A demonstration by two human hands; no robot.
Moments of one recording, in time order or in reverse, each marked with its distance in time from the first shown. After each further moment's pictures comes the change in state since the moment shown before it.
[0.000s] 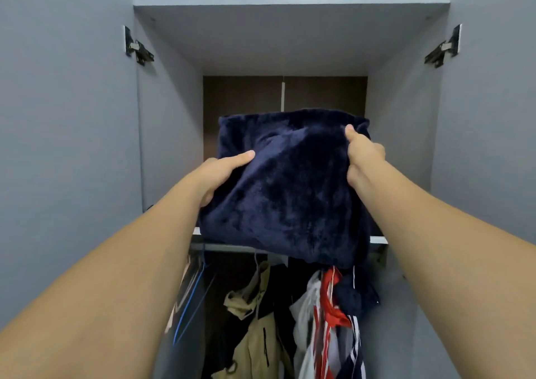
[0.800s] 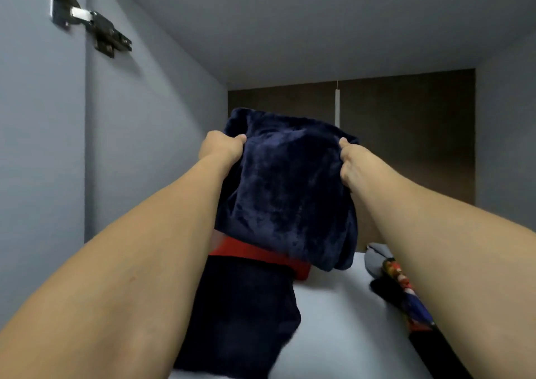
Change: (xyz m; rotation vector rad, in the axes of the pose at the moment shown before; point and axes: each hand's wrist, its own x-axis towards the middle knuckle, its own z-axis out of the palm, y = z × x) left_hand 0.354 0.051 -0.076 0.208 0.611 0.275; right_hand 0.278 0.110 0.274 -0.061 -0.257 0.236
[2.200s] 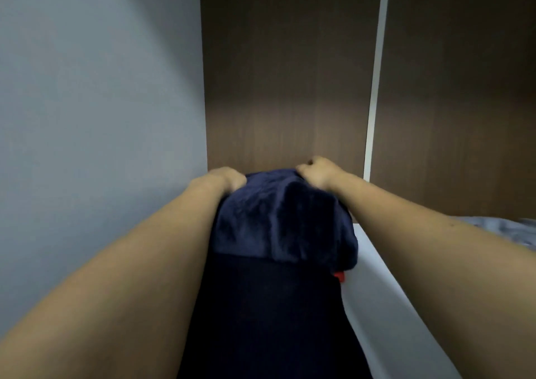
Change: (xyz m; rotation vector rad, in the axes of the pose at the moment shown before) left_hand 0.106 -0.203 0.137 0.760 -0.622 -0.040; right_hand 0.131 0.170 0.056 -1.228 -0.204 -0.289
